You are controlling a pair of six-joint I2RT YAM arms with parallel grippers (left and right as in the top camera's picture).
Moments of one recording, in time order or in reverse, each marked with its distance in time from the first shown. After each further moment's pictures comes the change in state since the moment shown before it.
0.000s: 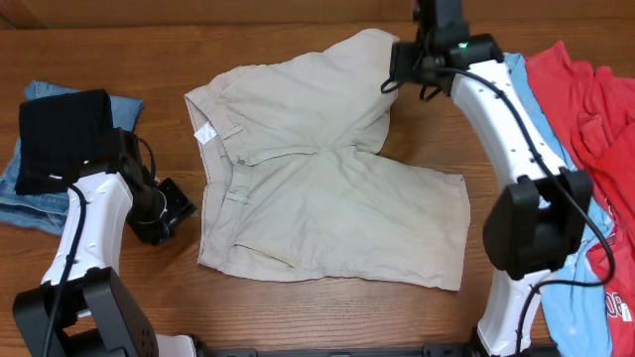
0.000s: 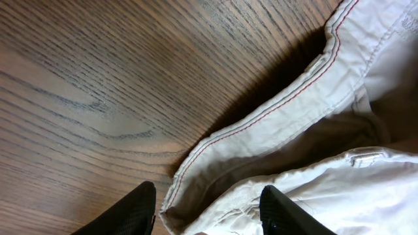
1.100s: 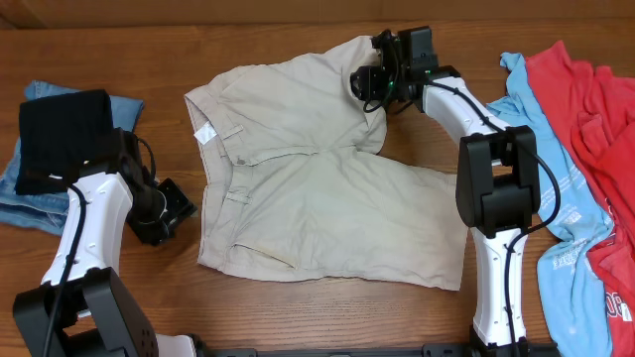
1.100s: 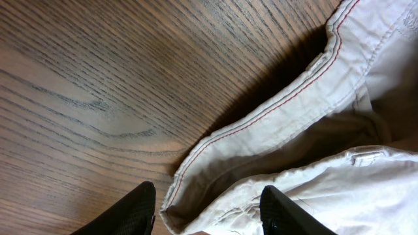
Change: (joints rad) left arm 0.000 0.000 0.000 -0.003 0.000 0.000; right arm -0.018 0.327 -0.032 0.451 -0.491 -0.073
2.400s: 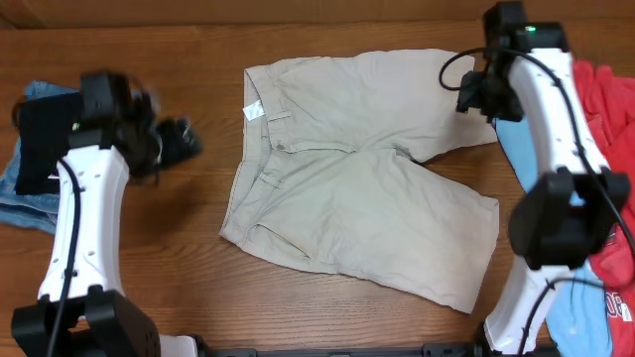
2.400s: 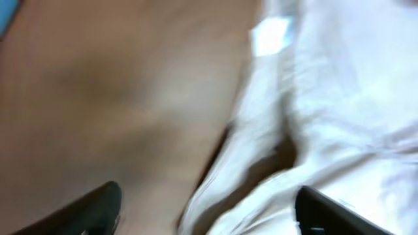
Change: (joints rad) left arm -0.114 0.000 0.339 0.093 0.052 0.240; right arm -0.206 -0.335 0.148 -0.975 0.563 0.074
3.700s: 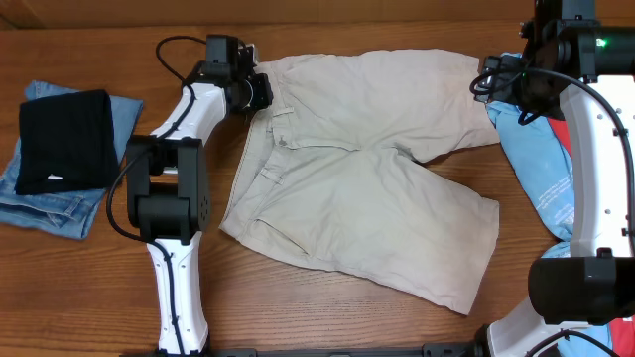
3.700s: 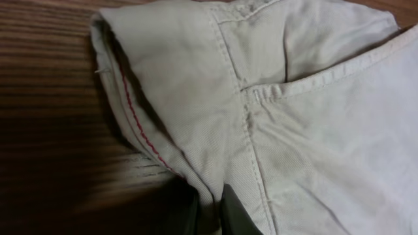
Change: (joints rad) left arm -0.245 0.803 0.419 0.532 0.114 -0.034; right arm -0.018 -0.271 0.000 -0.063 -0.058 -0.019
